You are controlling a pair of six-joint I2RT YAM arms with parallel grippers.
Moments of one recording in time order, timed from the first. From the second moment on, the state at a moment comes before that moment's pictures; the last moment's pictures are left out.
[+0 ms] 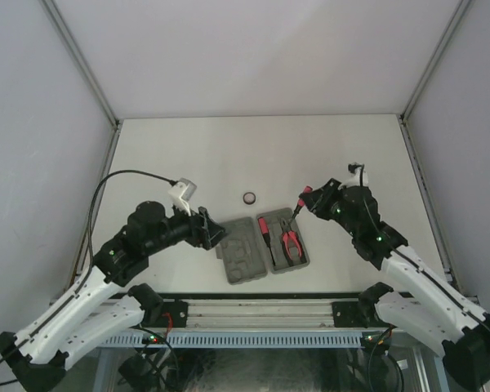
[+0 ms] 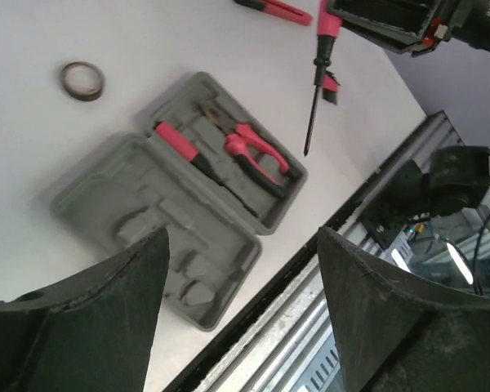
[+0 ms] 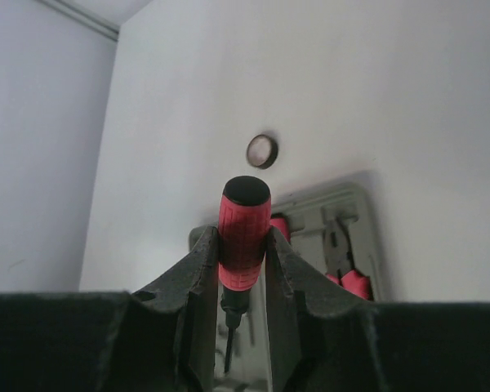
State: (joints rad) left arm -0.63 0.65 0.72 -0.44 0.21 -0.46; right arm 0.48 0.89 0.61 -0.11 0.03 0.80
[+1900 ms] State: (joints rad) left arm -1.14 0.85 0.55 -0.06 -0.02 -0.64; right arm 1.12 0.62 0.47 -0.03 0.37 1.07
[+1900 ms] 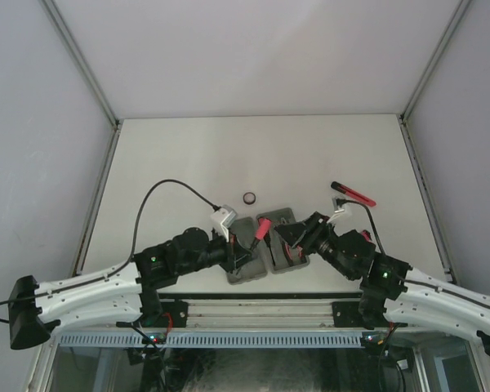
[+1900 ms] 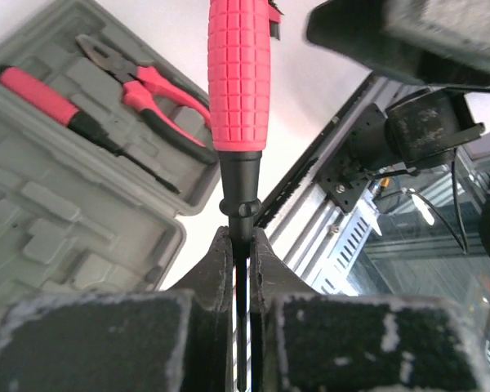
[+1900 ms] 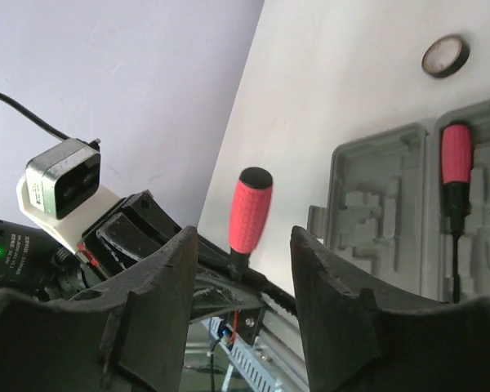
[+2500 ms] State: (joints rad) left arm -1.14 0.67 0.59 -0.33 -0.29 -0.54; right arm 1.10 0.27 0.47 -0.21 0.68 0.64
